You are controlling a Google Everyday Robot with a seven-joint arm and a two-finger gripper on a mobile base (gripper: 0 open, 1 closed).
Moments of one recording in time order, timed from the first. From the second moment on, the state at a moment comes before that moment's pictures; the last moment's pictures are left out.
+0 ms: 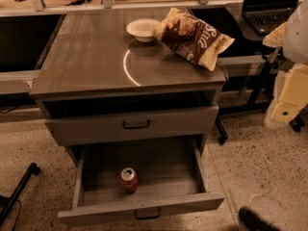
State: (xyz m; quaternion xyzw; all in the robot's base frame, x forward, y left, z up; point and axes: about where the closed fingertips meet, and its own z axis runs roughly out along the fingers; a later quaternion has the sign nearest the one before) arm 0.438 -0.217 0.977 -0.60 0.78 -0.03 0.16
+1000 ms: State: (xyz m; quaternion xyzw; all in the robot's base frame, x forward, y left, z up) arm 0.438 -0.217 0.977 -0.60 0.78 -0.04 0.16
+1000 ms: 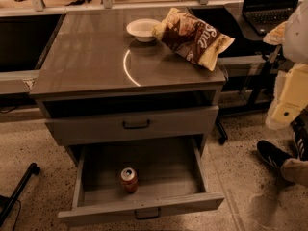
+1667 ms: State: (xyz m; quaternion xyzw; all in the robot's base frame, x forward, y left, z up) arm 0.439 -0.207 0.959 -0.61 0.77 -0.02 0.16
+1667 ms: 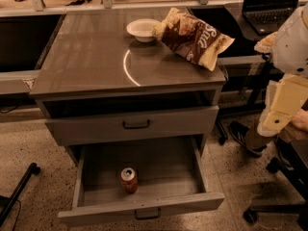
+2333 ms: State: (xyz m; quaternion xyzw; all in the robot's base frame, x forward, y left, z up) arm 0.442 -0.185 0.933 -0.62 0.77 0.00 0.17
